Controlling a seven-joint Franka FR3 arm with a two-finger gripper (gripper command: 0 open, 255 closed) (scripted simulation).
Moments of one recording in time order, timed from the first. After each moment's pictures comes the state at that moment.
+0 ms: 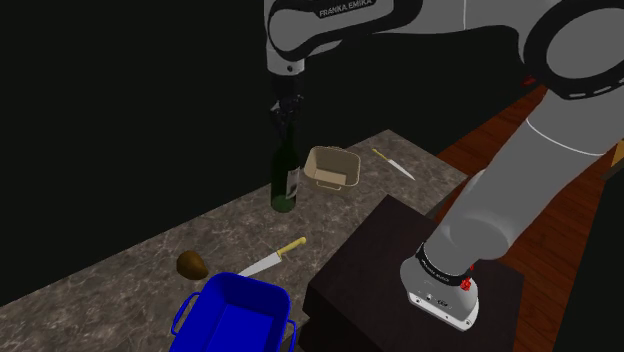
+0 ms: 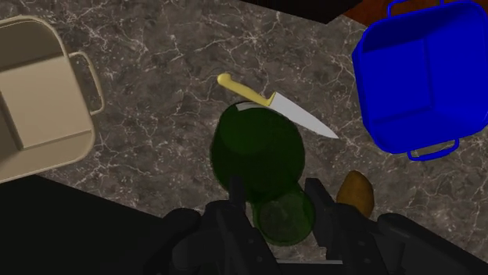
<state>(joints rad) 0.00 -0.04 0.15 -2.00 0.05 1.85 -0.05</state>
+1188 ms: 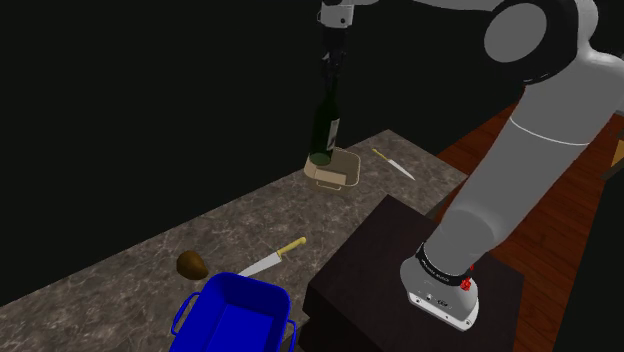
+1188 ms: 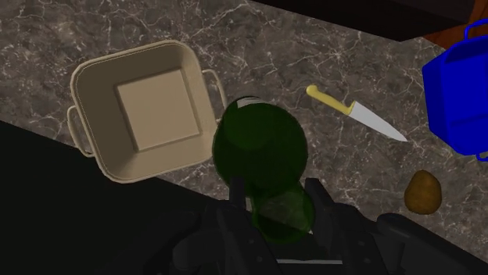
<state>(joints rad) -0.20 0.08 -0.06 -1.67 0.00 1.63 -0.44</state>
